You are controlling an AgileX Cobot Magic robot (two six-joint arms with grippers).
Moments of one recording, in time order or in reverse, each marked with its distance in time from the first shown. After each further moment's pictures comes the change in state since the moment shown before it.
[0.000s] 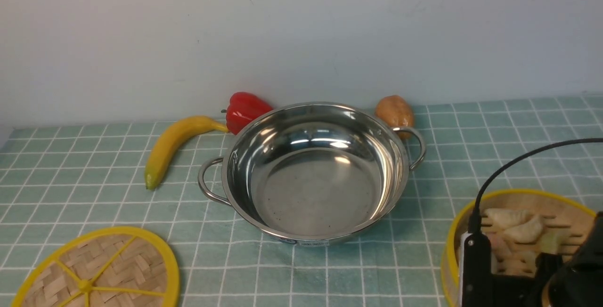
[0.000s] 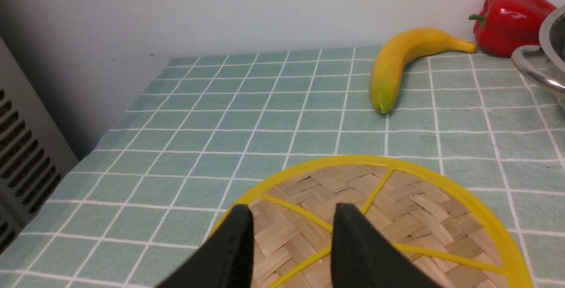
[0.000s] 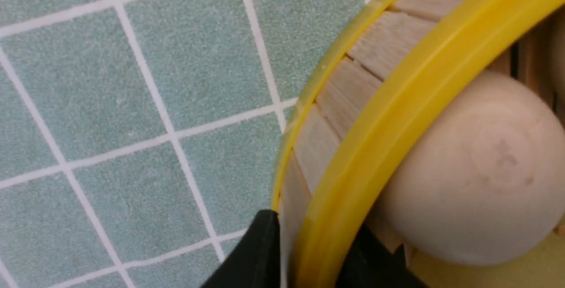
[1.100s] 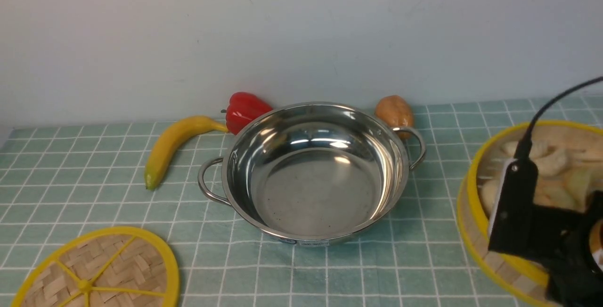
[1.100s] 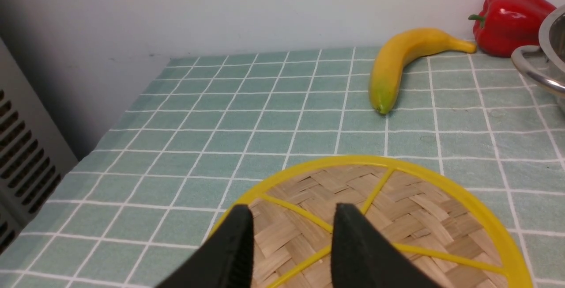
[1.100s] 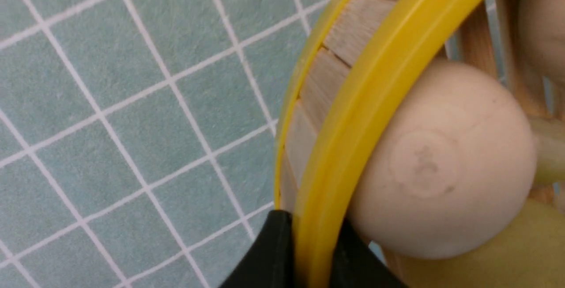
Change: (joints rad) right arm 0.000 -0.180 -0.223 -0.079 0.266 0.117; left arm 0.000 0.000 0.000 0.000 0.000 0.001
